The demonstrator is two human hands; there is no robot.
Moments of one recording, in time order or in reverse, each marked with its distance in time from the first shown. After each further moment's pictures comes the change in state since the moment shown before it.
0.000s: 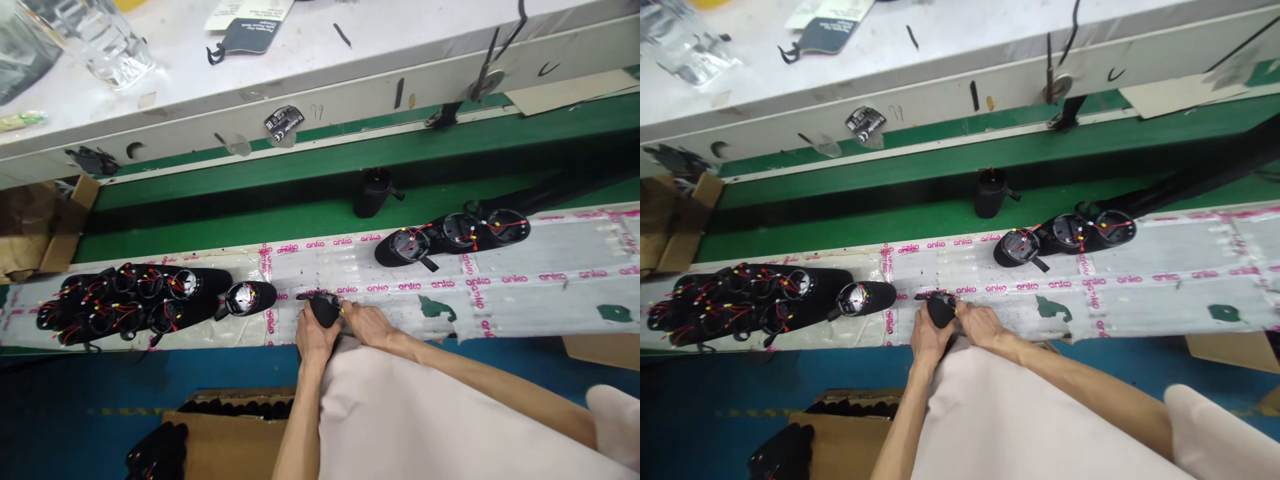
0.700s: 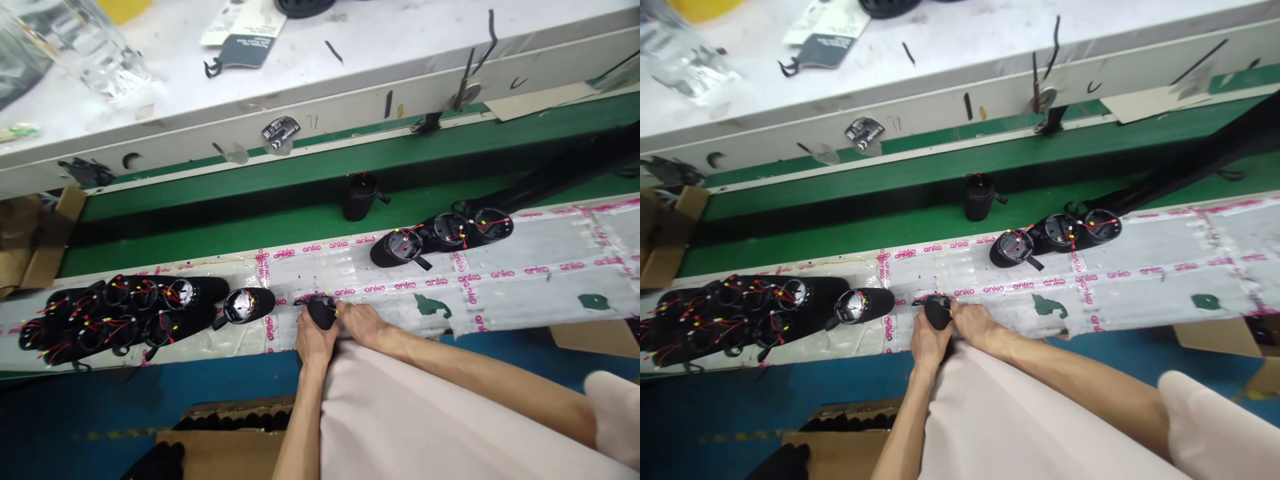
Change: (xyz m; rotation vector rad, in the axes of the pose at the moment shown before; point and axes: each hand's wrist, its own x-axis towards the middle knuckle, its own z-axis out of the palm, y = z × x) left_hand 0.002 0.004 -0.004 -0.060 -0.011 -0.059; right_hand 0.009 -0.014 -0.013 -0.040 -0.015 -0.022
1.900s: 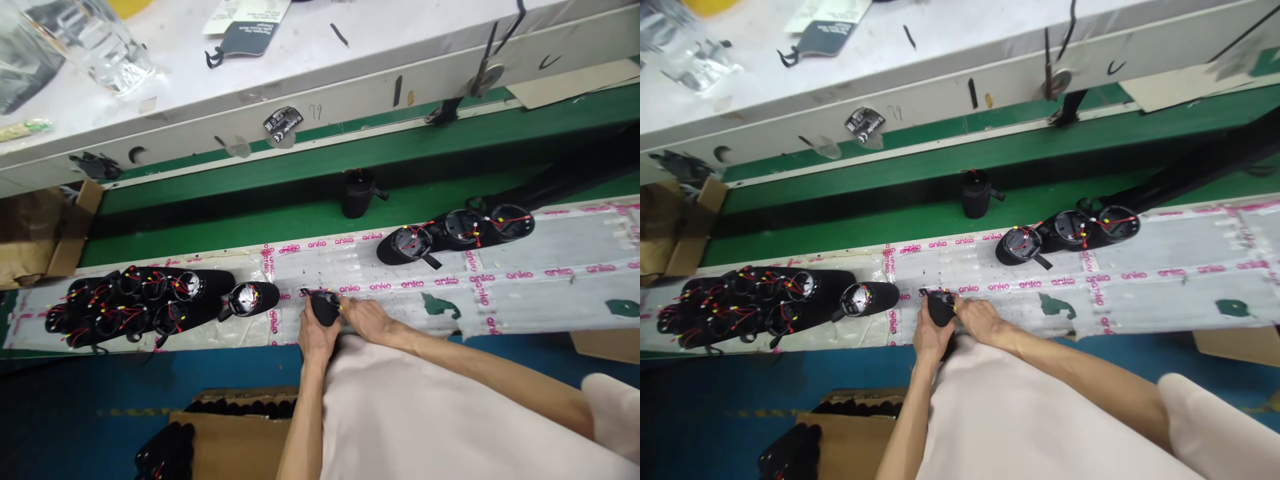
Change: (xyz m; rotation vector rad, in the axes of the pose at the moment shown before) left_hand -0.002 -0.006 -0.001 -0.046 -0.009 0.019; right_hand -0.003 0.012 0.000 -0.005 0.021 -0.083
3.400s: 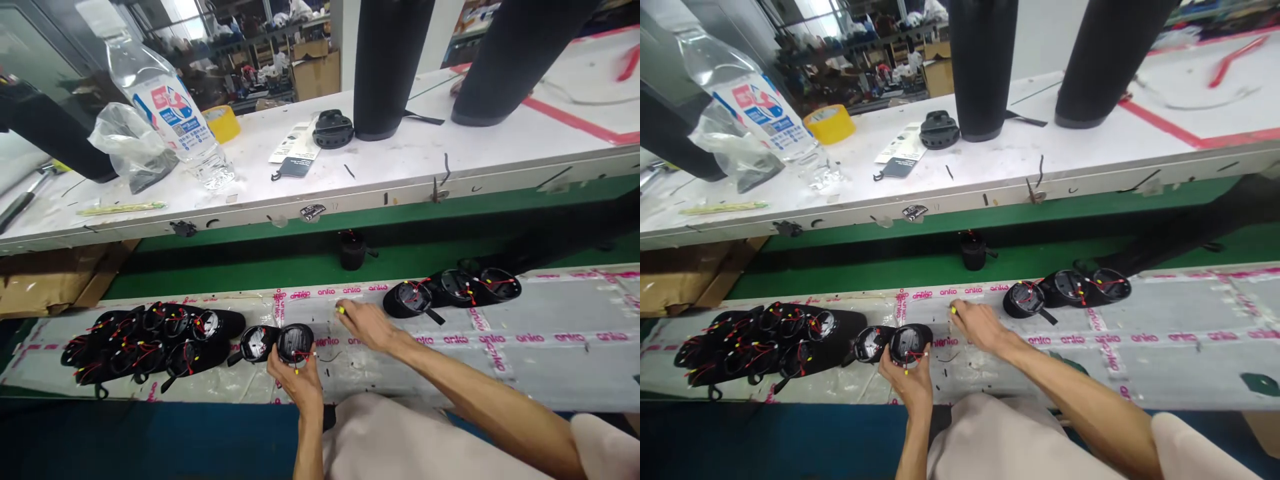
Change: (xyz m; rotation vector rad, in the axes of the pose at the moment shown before) left_hand 0.020 -0.003 -0.033 -0.358 0.851 0.140; right_hand 0.027 0.003 -0.105 0.038 0.402 -0.027
